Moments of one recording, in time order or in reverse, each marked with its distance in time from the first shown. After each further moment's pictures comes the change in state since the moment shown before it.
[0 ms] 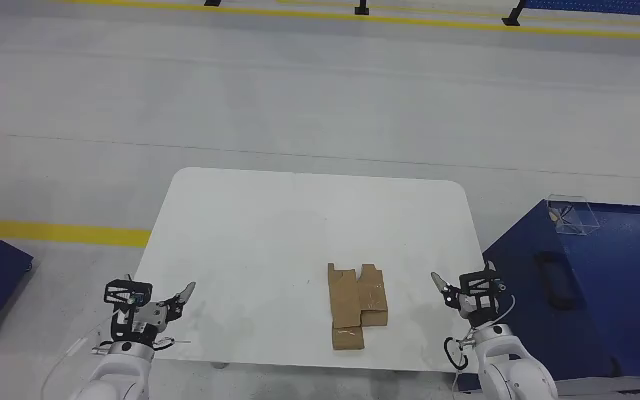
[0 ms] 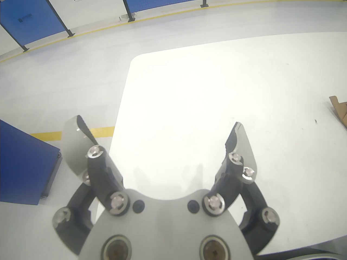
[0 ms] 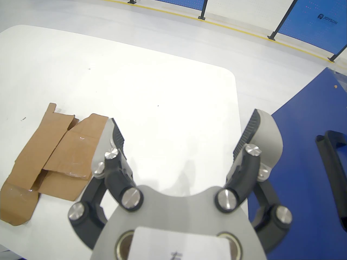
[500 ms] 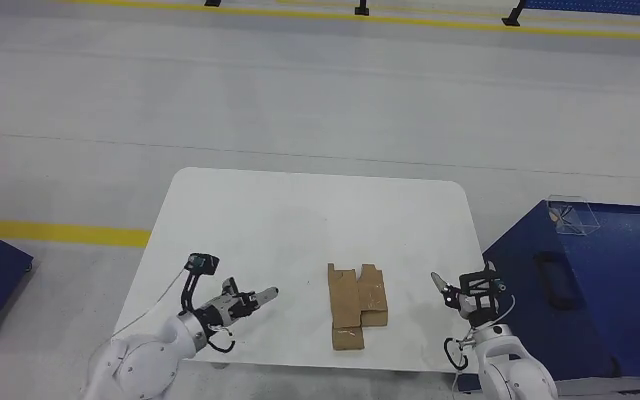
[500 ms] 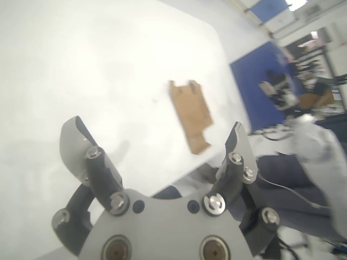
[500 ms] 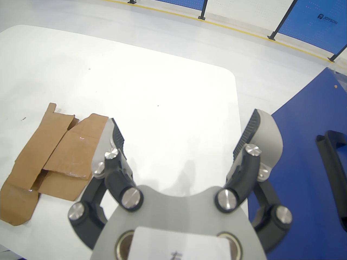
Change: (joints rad) left arm -0.273 -0.027 0.206 -0.056 -0.954 -0.115 -0.782; right arm 0.000 0.000 0.000 0.000 0.000 0.000 0.000
